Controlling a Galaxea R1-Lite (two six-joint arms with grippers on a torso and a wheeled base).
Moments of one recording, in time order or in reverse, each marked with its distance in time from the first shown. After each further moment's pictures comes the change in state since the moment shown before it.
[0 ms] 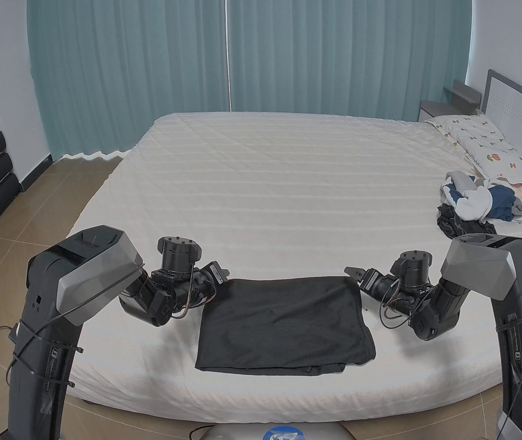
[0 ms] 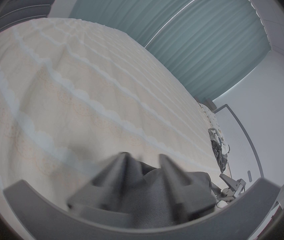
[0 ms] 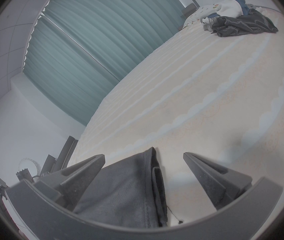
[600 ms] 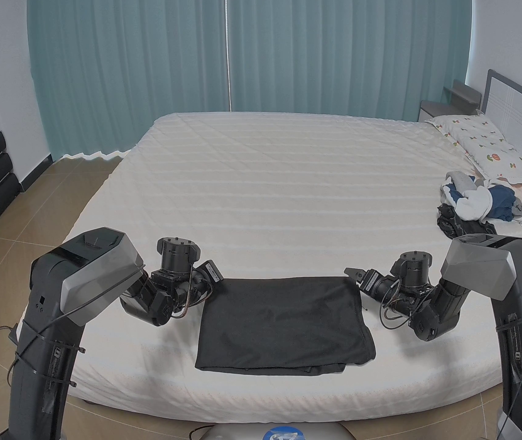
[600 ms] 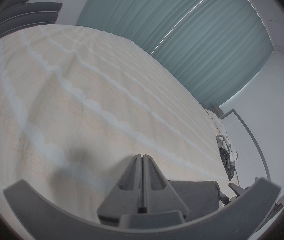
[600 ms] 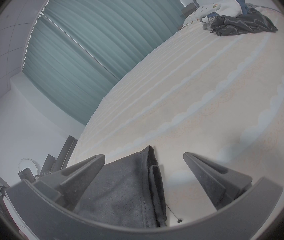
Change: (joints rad) left arm 0.005 0.025 -0.026 -0.007 0.087 0.001; right arm 0.000 0.000 0.006 0.000 0.000 0.000
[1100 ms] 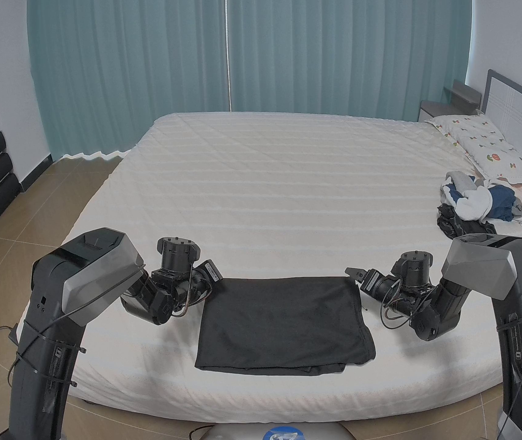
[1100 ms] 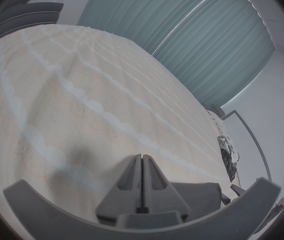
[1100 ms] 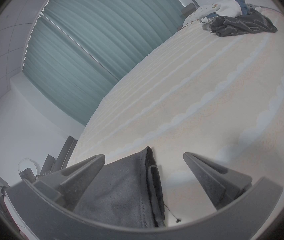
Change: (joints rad) left arm 0.004 0.011 -0.021 0.015 0.009 -0.002; right arm -0.003 -0.003 0.003 0.000 0.000 0.000
